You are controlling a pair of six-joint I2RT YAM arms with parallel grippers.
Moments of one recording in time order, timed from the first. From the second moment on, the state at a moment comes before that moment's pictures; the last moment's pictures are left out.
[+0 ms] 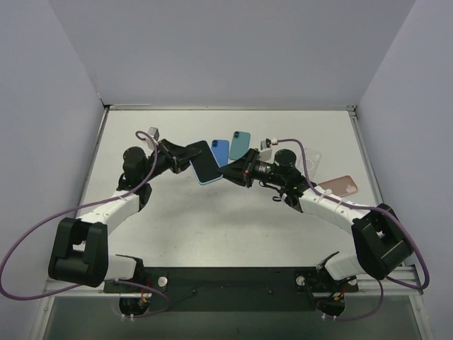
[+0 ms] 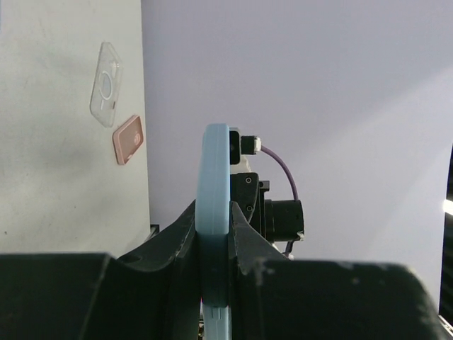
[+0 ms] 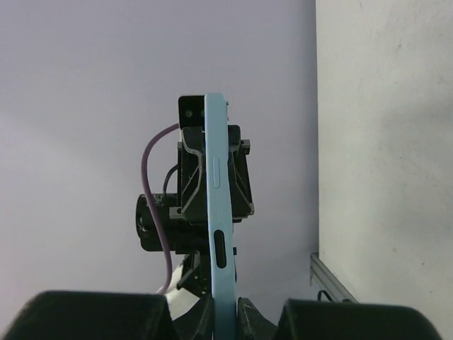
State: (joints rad) left arm -0.21 1.34 0.64 0.68 0.68 -1.56; right arm 0.60 1.41 0.72 0.59 -0.60 1.50
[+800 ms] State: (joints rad) left arm -0.20 1.30 0.68 1.03 0.46 -1.71; right arm 0.63 1.59 0.80 1.13 -0.44 1.98
